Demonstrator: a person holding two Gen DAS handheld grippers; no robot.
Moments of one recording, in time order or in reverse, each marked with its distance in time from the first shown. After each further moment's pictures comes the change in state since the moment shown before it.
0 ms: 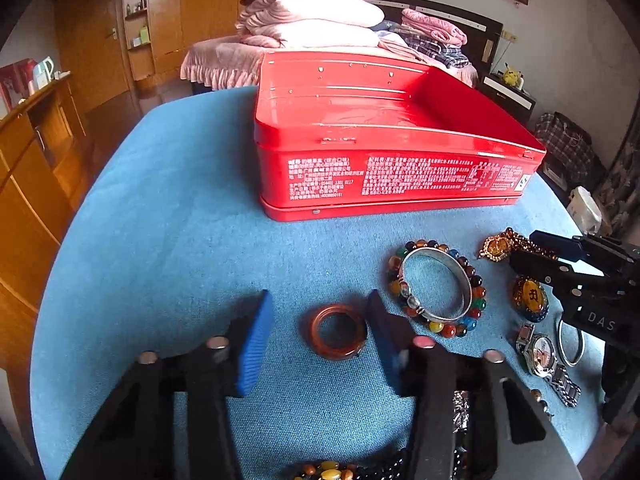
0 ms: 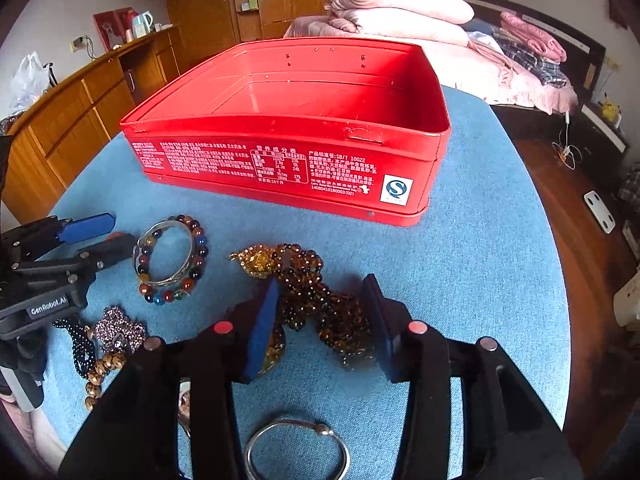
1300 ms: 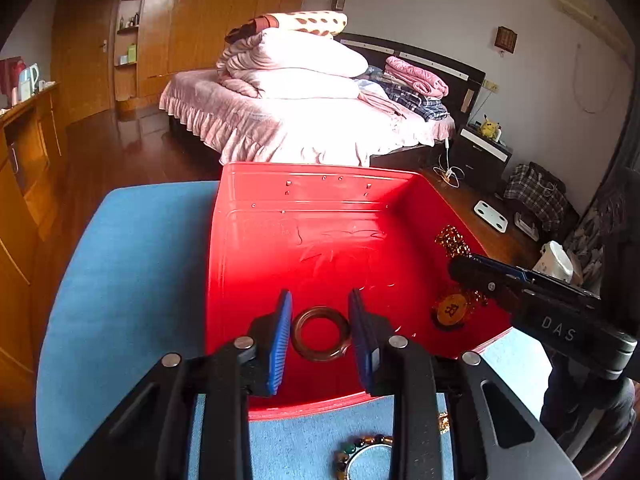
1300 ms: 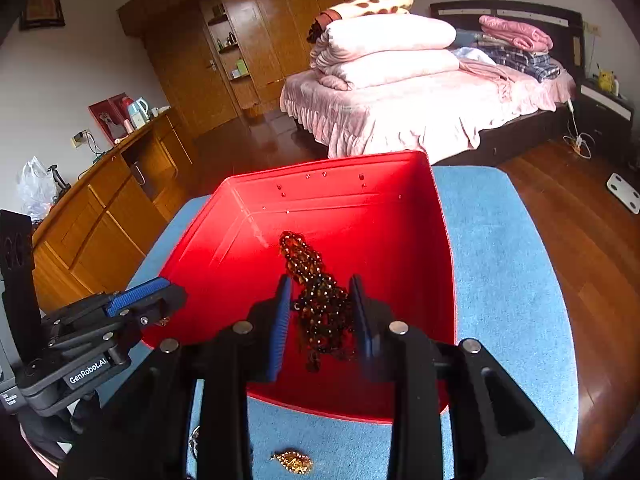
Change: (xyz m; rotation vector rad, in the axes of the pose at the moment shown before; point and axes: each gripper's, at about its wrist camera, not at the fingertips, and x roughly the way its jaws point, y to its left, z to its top) left arm 0.016 -0.004 0.123 -0.027 -0.143 -0.120; right arm 0.013 -0.038 0.111 0.189 -0.176 0.131
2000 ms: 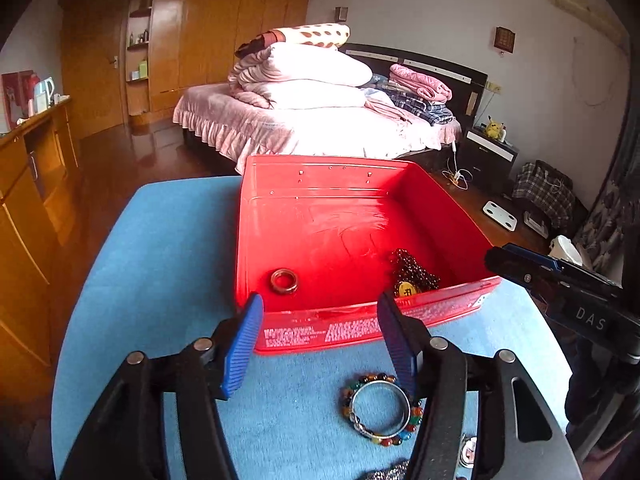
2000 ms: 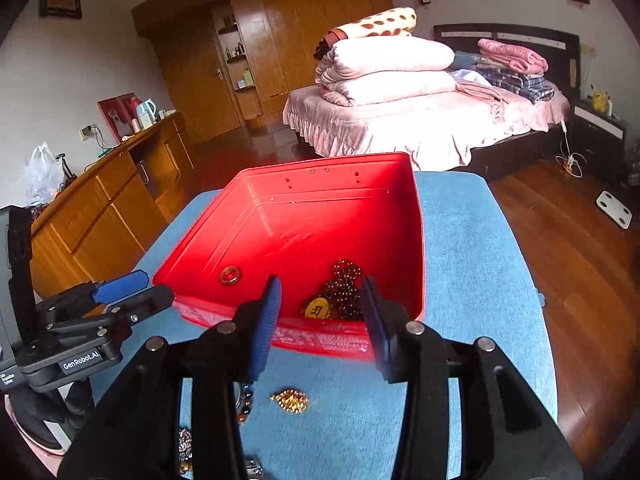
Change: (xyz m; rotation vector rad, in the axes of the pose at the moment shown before) left arm -0.054 -0.016 -0.045 0.027 -0.056 0.062; right arm -0.062 0.011 -0.041 -0.061 -0.082 -0.010
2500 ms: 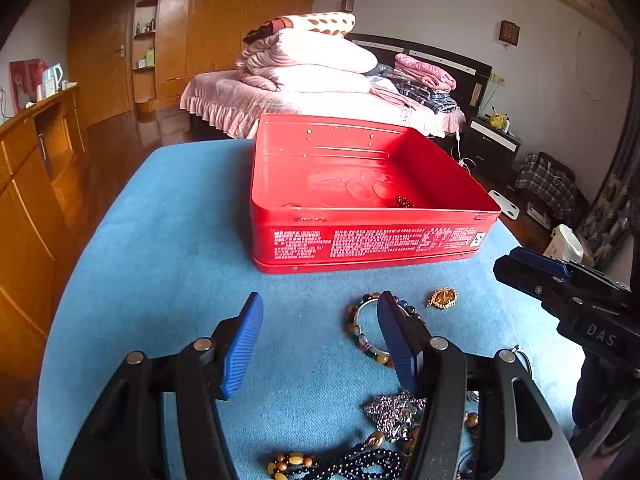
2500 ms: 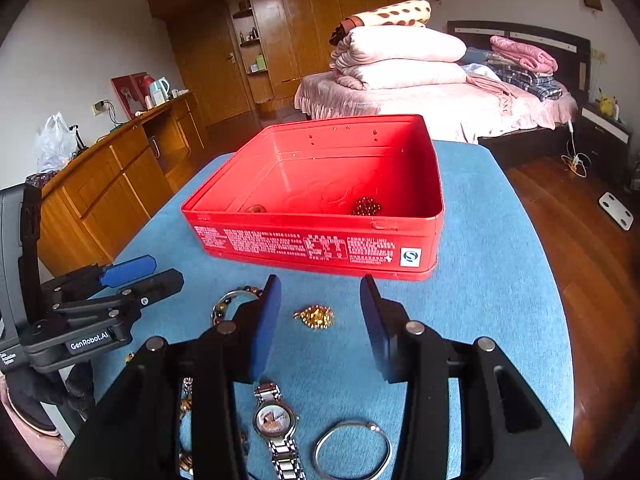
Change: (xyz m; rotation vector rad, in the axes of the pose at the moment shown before) left arm -0.017 0.002 -0.054 -0.029 0.040 0.013; right arm -0.021 0.018 -0.051 -0.042 0.050 0.007
